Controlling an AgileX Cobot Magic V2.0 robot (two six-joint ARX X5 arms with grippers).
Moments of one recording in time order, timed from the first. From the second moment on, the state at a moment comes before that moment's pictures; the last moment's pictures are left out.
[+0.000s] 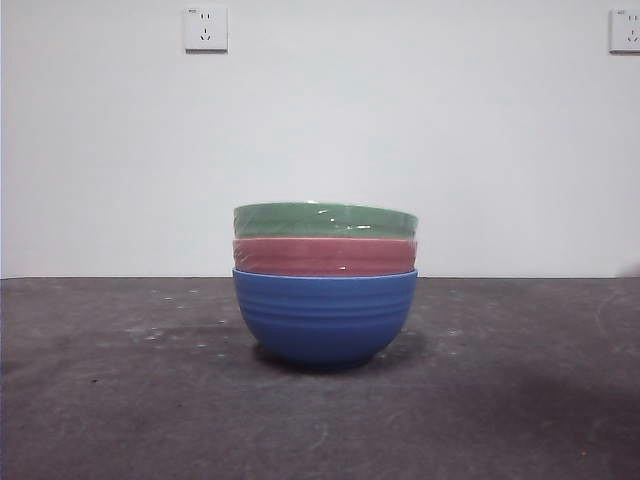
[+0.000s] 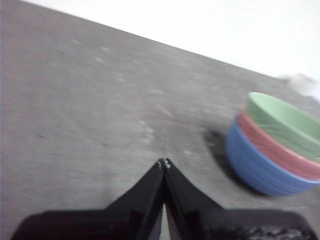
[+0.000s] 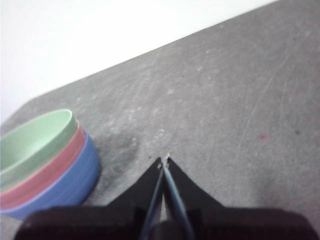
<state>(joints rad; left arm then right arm) 0.02 0.00 0.04 -0.23 0.37 -0.34 0.10 0.01 0.03 -0.18 -0.18 0.38</state>
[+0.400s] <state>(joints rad) 0.02 0.01 0.11 -0.29 0.36 -0.42 0.10 0.06 0.10 -0.30 -0.18 0.45</state>
